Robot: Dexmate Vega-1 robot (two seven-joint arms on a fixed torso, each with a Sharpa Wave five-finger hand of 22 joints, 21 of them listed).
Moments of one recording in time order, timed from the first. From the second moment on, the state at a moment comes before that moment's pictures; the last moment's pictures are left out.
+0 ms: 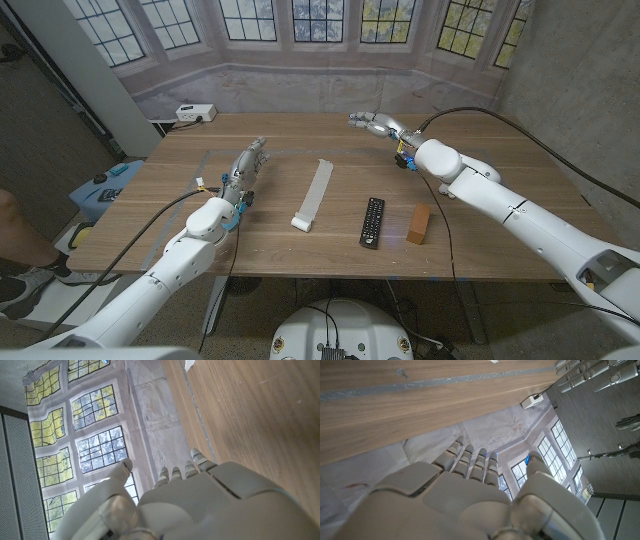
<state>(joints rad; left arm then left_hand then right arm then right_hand) 1.01 0.59 0.34 -1.50 -0.61 -0.28 0.06 0.33 0.18 0.63 0.01 0.18 -0.04 0.02 0.18 0.17 -0.12 0.04 0.21 0.19 -0.10 0.09 0.17 0.17 0.01 0.04 0.33 0.17 -0.62 -0.68 -0.66 -1.68 -0.03 -0.09 0.02 0.36 0.12 0.37 -0.15 0.18 0.19 -0.10 0.20 0.18 0.19 -0.09 0.21 0.19 0.12 -0.04 0.23 0.18 0.21 -0.03 0.18 0.17</state>
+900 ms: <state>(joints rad) 1.03 0.60 0.33 -1.51 -0.61 -0.29 0.07 0.34 0.18 0.63 0.00 0.18 -0.03 0.02 0.19 0.17 -0.11 0.04 0.21 0.19 -0.10 0.09 0.17 0.17 0.01 0.05 0.32 0.17 -0.53 -0.64 -0.78 -1.71 -0.31 -0.22 0.04 0.43 0.07 0.37 -0.17 0.18 0.25 -0.11 0.21 0.18 0.29 -0.12 0.21 0.19 0.23 -0.04 0.23 0.18 0.22 -0.03 0.19 0.17</state>
